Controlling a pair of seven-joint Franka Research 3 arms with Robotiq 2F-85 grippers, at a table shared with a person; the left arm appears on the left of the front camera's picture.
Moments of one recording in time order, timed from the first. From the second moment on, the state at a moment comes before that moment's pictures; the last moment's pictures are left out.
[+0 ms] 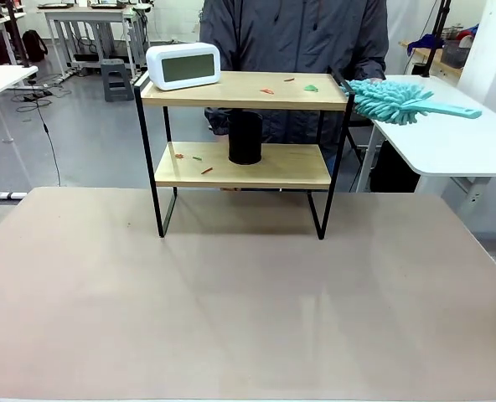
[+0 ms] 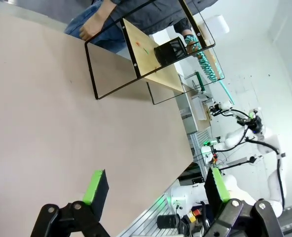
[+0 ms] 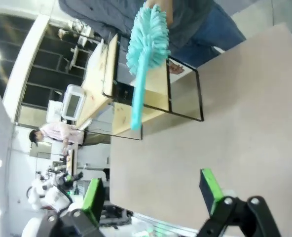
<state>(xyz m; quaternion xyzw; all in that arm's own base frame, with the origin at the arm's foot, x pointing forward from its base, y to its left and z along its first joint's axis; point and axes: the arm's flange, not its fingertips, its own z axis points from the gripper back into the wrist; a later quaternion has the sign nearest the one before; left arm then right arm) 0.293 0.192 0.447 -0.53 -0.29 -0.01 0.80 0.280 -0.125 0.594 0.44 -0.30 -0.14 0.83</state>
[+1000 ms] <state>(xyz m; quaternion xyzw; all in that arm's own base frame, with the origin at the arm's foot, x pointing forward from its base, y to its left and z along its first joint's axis) 0.294 0.193 0.445 -0.53 -0.29 -0.01 0.80 0.490 -0.069 0.540 0.53 -0.05 -0.26 0.81</state>
